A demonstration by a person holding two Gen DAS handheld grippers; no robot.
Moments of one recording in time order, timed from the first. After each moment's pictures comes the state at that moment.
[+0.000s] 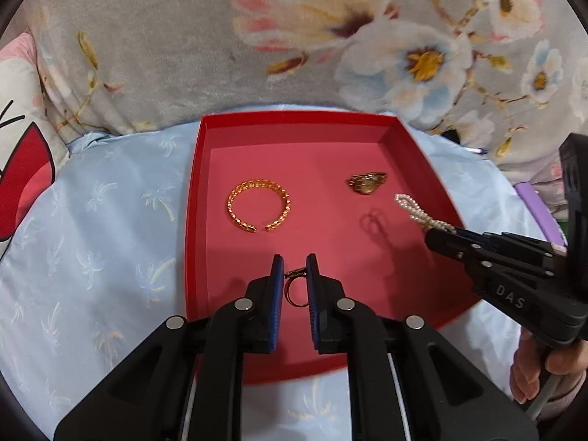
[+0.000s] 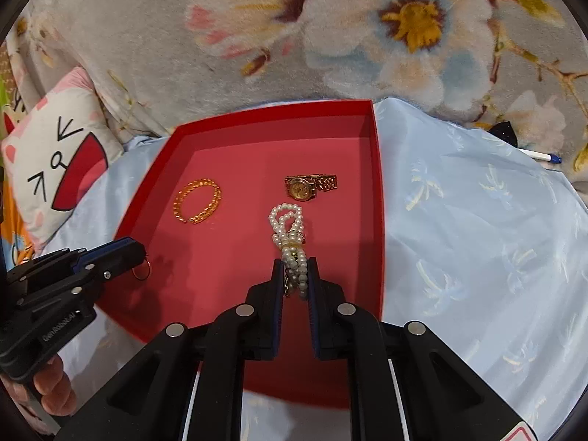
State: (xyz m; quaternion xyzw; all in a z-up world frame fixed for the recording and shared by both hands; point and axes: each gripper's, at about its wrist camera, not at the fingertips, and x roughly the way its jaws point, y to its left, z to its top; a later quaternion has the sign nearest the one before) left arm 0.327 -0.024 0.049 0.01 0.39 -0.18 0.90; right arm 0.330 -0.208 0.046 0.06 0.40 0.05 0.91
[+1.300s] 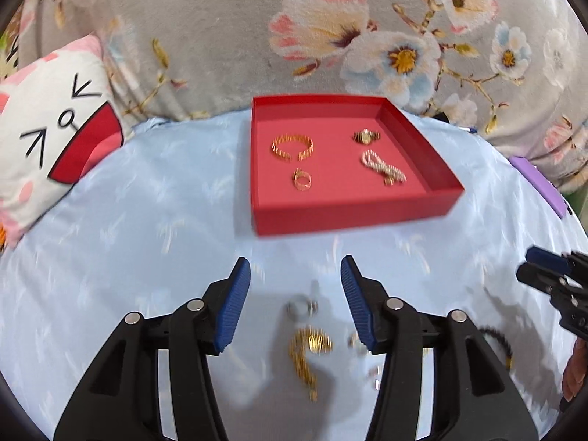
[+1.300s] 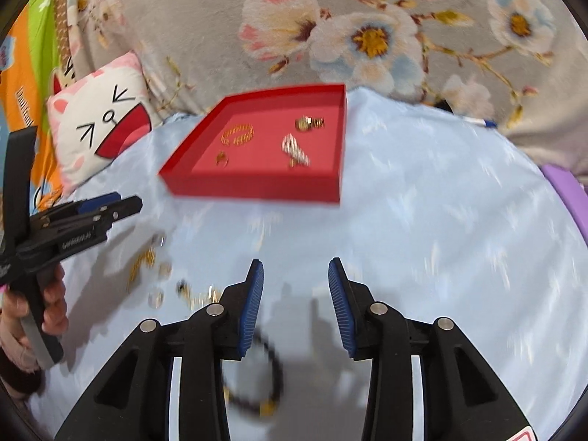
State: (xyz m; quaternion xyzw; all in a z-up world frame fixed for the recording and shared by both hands) left arm 0.175 0.025 0.033 0.03 0.34 -0.14 0.93; right arm 0.114 -0.213 0.030 0.04 0.35 0.05 0.94
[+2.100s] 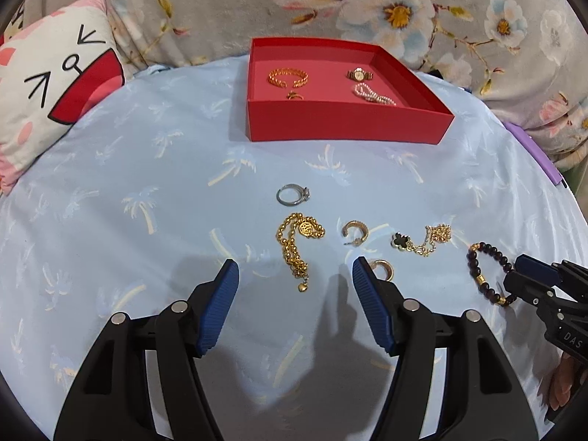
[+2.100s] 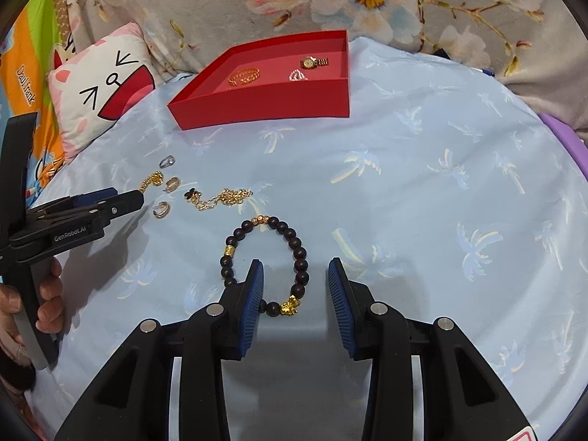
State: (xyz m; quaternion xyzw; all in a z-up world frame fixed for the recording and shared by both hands) left arm 0.136 0.032 -0.014 0.02 0.40 -0.14 0.91; right arm 0.077 -0.197 -0.021 0.05 0.40 0.05 0.92
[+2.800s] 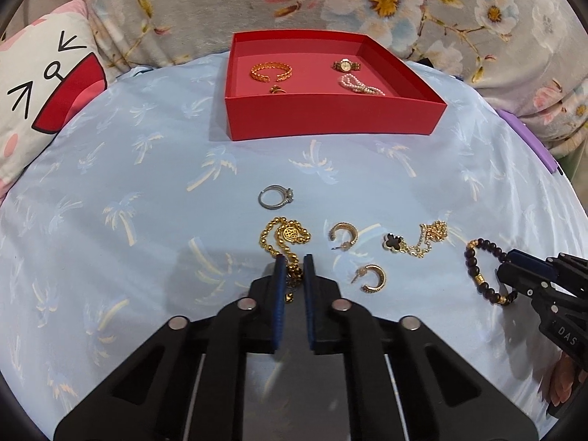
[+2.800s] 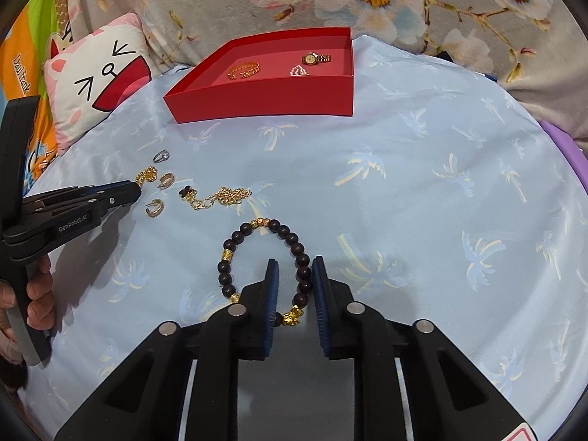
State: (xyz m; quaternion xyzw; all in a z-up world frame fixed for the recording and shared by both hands) left arm 0.143 0.019 -0.016 0.04 0.40 -0.16 0.90; right arm 0.083 -0.192 -0.023 0.03 0.40 0.04 0.91
